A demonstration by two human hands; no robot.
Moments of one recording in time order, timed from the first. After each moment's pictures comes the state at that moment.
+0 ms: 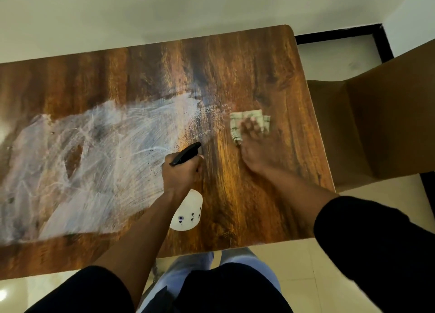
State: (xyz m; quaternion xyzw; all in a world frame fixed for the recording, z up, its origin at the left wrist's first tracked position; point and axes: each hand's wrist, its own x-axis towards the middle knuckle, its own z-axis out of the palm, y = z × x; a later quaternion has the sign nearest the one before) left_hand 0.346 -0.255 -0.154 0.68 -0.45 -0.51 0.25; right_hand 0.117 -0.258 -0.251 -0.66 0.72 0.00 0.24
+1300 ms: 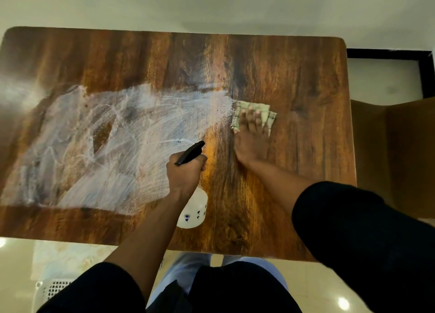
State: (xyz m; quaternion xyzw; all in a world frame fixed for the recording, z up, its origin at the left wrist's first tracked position) left_hand 0.393 -0.261 -0.158 0.74 -0.37 -0.48 0.30; right_hand 0.212 -0.329 -0.268 -0.64 0.73 -0.01 0.23
